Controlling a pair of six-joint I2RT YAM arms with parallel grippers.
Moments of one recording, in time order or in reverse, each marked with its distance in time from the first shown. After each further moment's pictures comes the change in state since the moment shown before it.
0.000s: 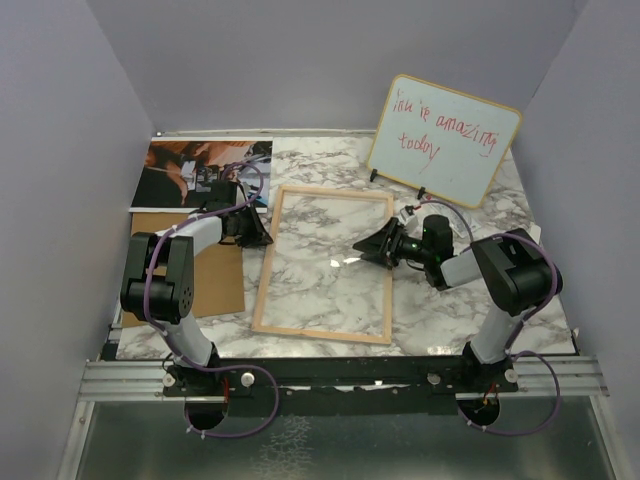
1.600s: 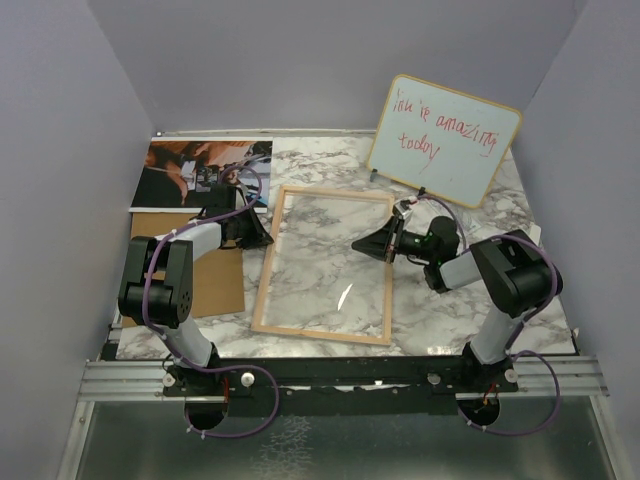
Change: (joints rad) left arm -0.002 -0.031 -0.065 0.093 -0.009 -0.051; right arm 0.015 -0.013 -0.019 0.347 -0.178 0.363
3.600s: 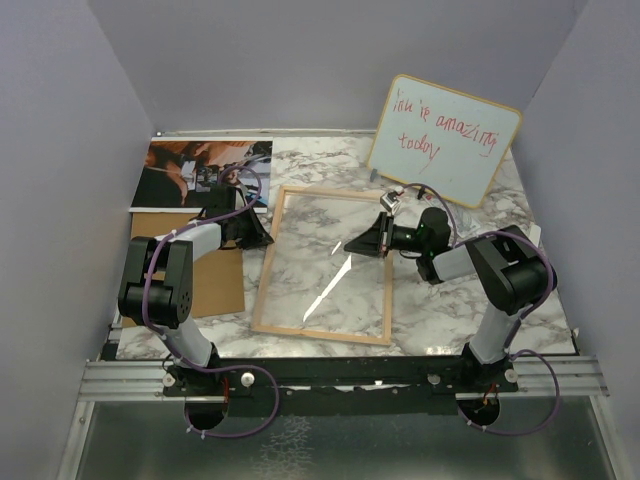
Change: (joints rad) left arm 0.000 -0.002 -0.007 0.011 0.000 -0.007; right arm 0.048 0.036 0.102 -0.053 -0.089 -0.201
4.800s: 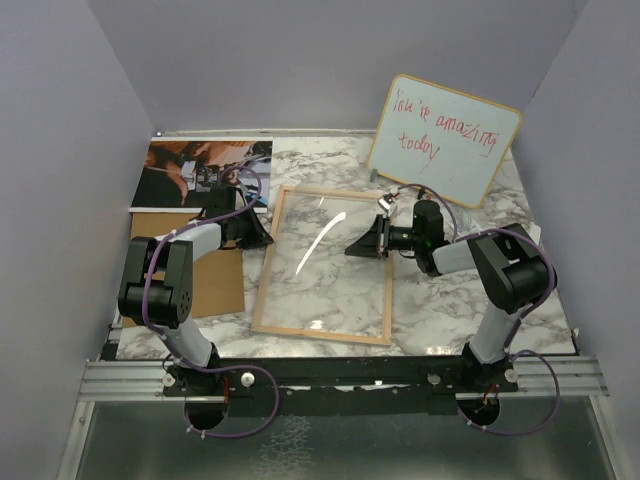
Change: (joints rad) left arm 0.000 0.000 0.000 0.000 0.000 0.000; right arm -0.010 0.003 0.066 -0.331 -0.003 -0.232
